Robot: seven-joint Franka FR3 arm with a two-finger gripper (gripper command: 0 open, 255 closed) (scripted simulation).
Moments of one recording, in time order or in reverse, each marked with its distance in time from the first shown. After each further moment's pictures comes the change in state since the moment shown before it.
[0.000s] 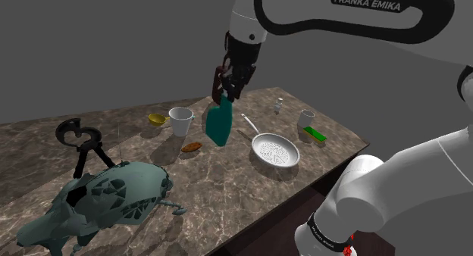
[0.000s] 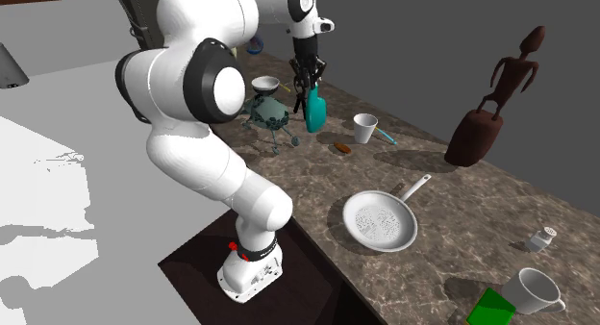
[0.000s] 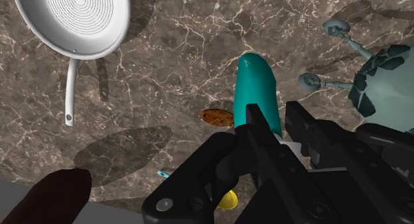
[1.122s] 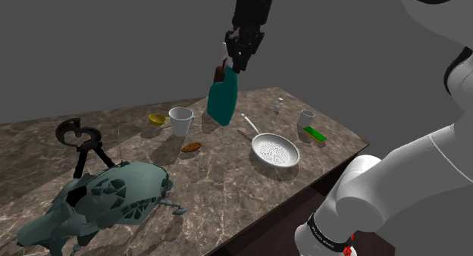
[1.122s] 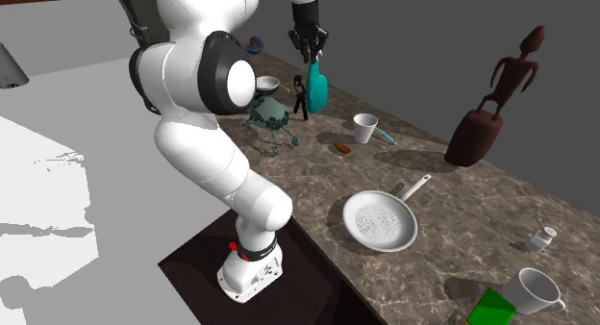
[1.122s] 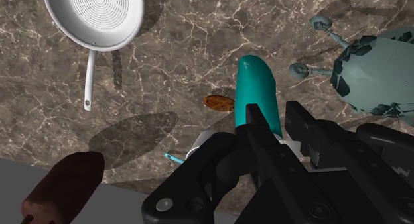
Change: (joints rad) arm -0.011 0.074 0.001 0.297 -0.015 -0.224 -0.005
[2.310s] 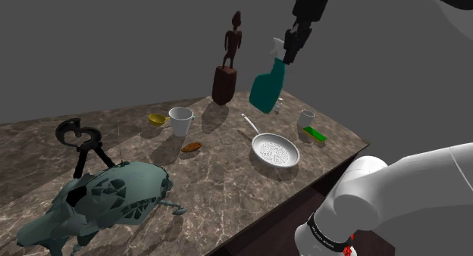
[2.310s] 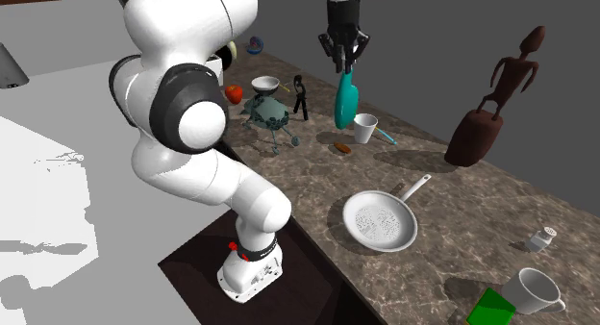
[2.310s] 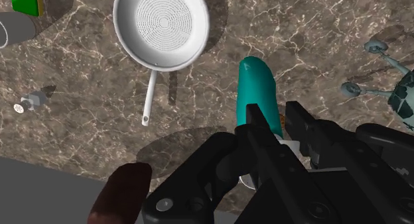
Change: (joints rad) arm -0.063 -0.192 -0.247 -0.095 -0.076 -0.079 -0.312
